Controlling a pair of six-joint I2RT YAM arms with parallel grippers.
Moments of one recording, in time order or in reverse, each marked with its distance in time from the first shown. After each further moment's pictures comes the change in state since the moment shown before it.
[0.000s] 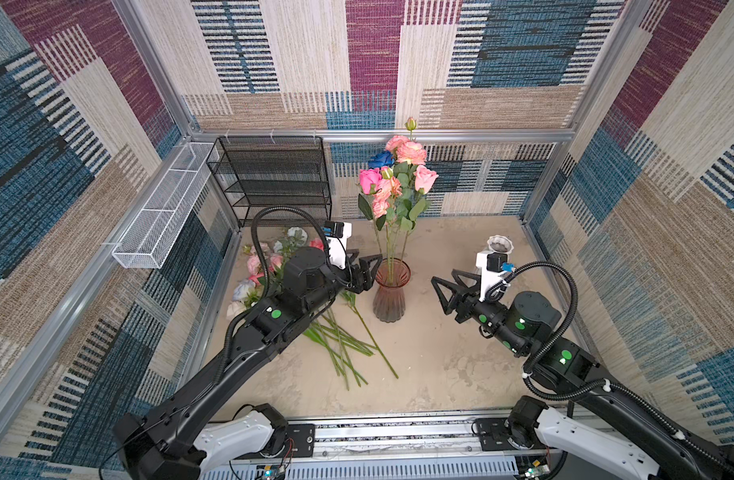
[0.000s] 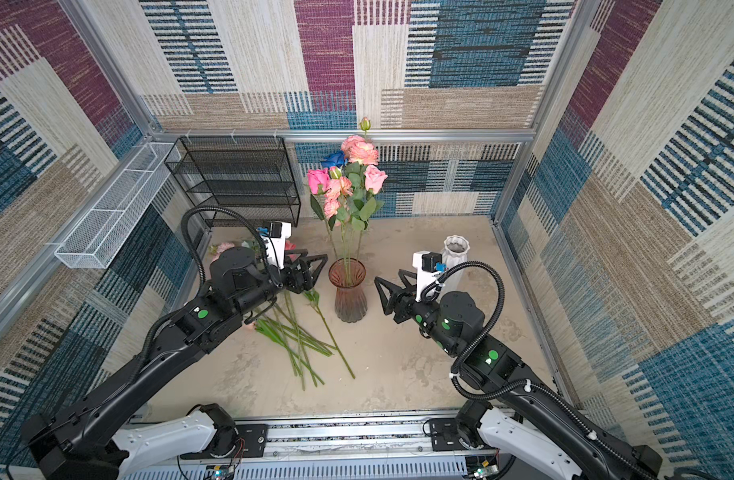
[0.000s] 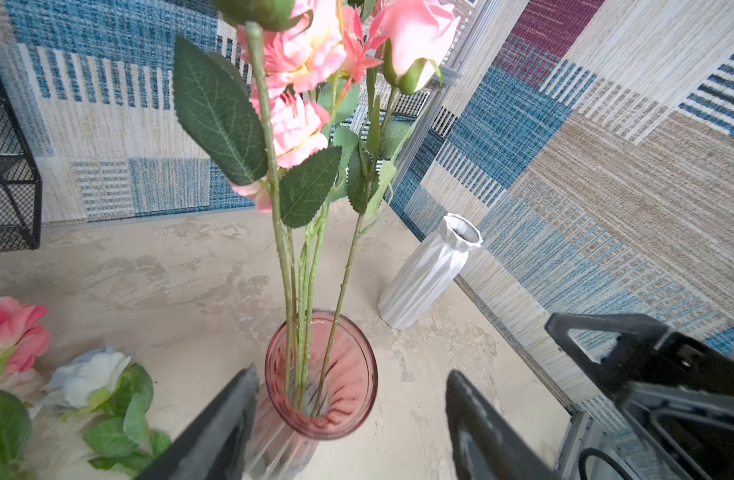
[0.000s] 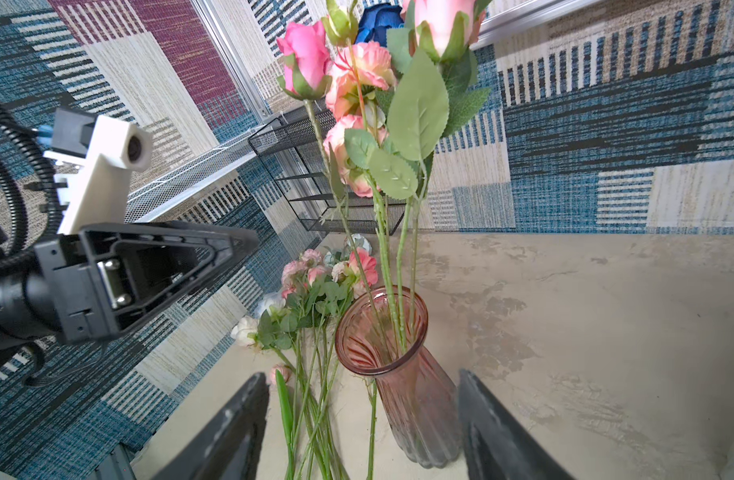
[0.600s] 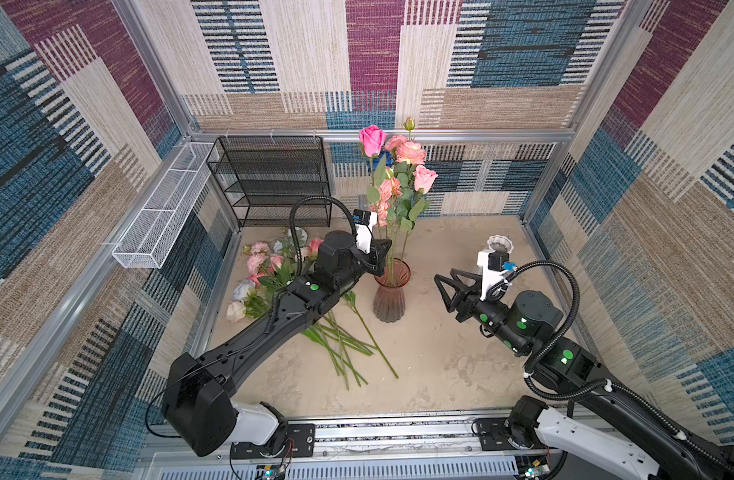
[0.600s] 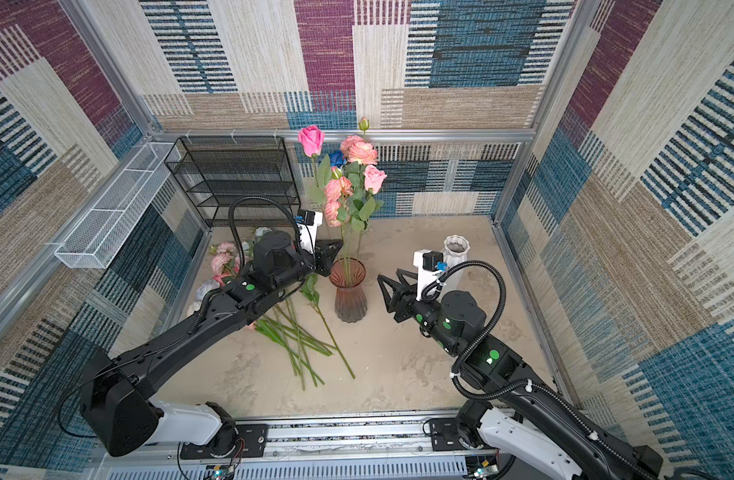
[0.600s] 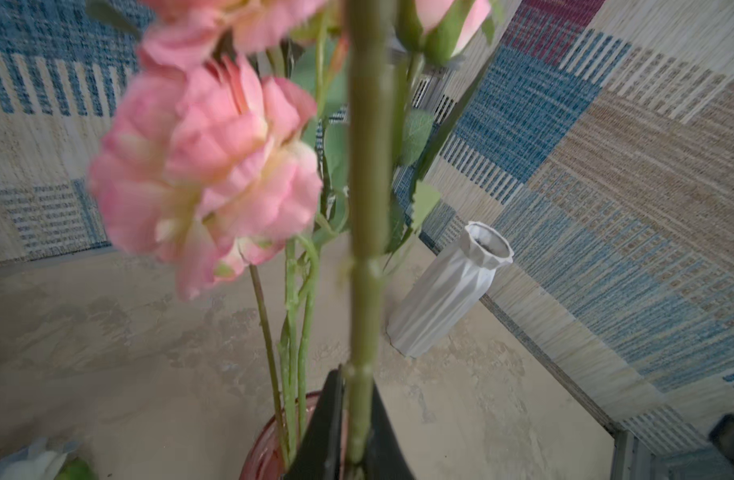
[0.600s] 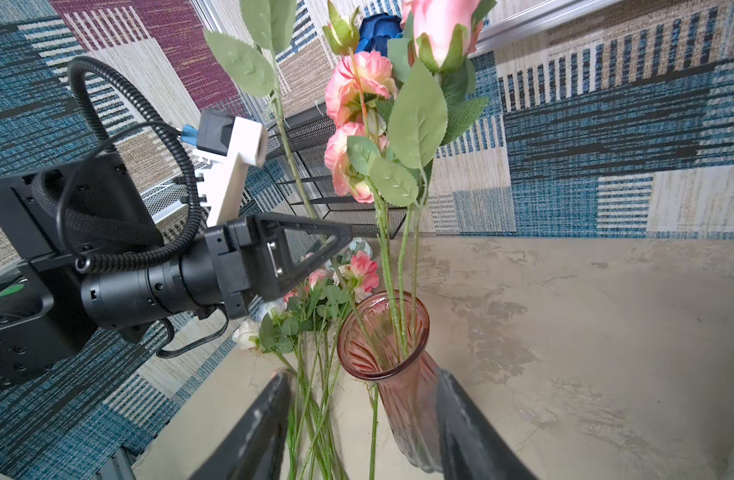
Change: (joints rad) left arm 0.016 0.322 0.080 0.230 0.066 0.072; right arm 0.000 0.004 0.015 -0.001 0.002 -0.008
